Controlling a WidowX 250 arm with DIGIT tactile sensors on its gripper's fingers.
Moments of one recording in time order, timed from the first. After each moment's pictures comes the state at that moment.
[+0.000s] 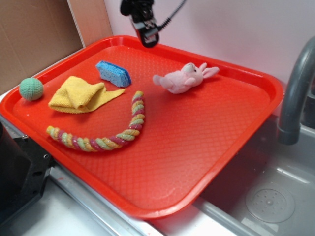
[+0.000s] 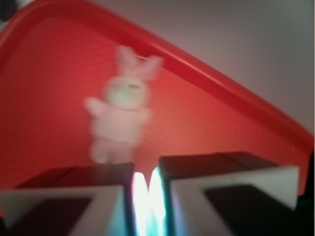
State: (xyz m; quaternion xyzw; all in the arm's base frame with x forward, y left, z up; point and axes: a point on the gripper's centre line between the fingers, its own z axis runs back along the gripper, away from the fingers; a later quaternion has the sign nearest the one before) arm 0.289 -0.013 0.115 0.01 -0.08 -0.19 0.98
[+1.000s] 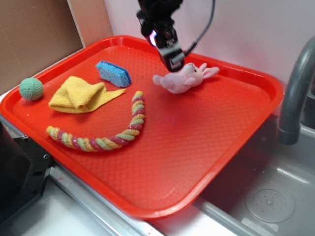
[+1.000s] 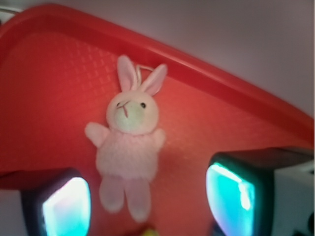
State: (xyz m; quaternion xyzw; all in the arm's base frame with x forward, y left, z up) arm 0.297 -0.046 0.069 0.01 -0.08 -0.18 0.98
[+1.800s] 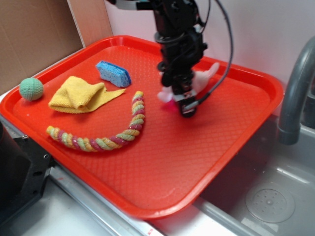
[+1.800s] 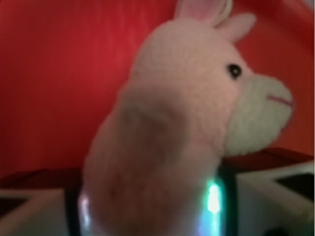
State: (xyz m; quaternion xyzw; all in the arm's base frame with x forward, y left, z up) arm 0.265 -0.077 0.024 -0.02 0.00 -0.20 0.98
